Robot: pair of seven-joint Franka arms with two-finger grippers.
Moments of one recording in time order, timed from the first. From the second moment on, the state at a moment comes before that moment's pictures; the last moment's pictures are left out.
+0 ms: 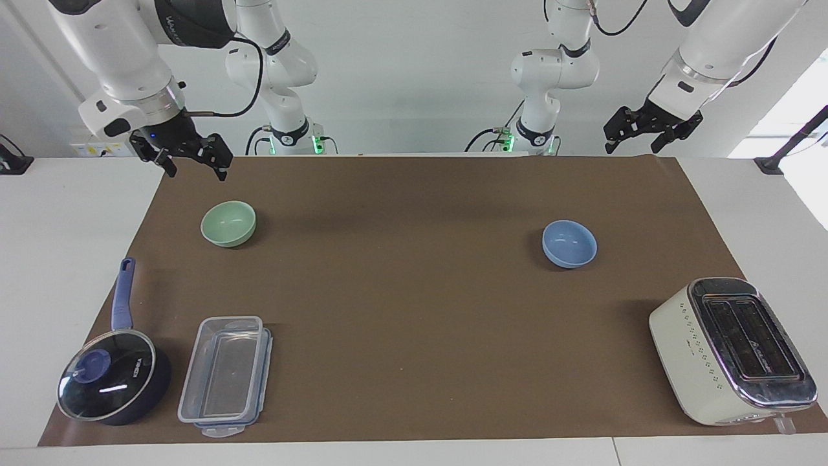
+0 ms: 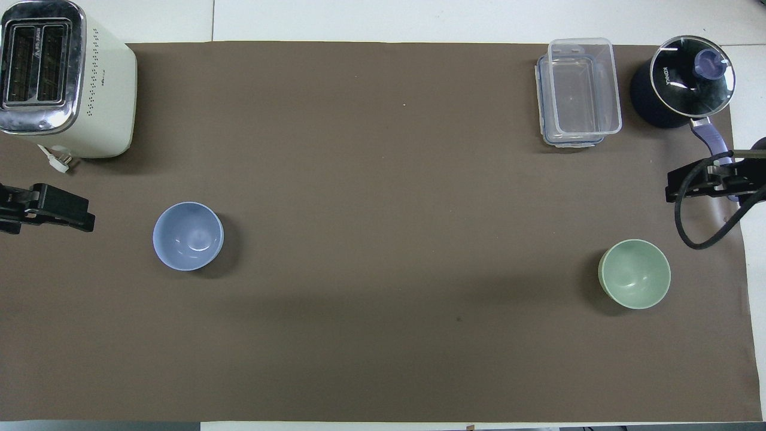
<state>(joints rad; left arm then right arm) -0.10 -0.04 -0.01 -1.54 -0.03 1.35 -0.05 -0.01 -0.02 -0.01 -1.61 -0.04 1.51 0.08</state>
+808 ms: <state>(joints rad) -0.10 -0.05 -0.01 -1.54 -0.03 1.35 -0.05 -0.01 -0.02 -0.01 -1.61 -0.04 1.51 0.08</state>
